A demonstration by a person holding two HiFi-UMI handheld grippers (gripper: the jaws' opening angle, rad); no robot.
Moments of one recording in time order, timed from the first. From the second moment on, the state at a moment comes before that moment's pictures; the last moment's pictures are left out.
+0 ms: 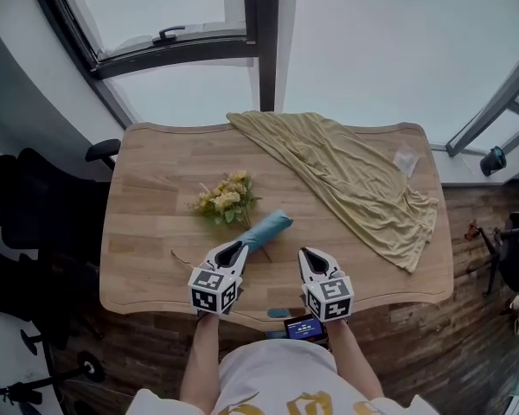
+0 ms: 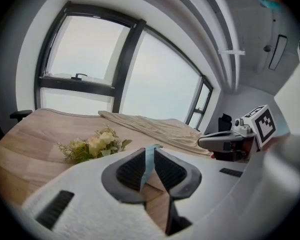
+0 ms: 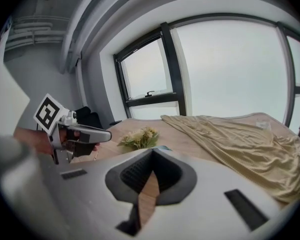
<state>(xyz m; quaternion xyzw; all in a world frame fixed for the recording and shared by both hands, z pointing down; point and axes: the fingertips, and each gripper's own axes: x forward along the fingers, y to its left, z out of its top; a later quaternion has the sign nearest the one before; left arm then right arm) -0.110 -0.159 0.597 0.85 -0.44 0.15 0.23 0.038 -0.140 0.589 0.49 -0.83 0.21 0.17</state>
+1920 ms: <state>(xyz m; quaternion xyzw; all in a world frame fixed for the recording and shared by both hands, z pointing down) -0.072 -0.181 0.758 0.81 -0.22 0.48 0.25 0.054 -0.208 0.684 0.48 -0.79 0.32 0.21</state>
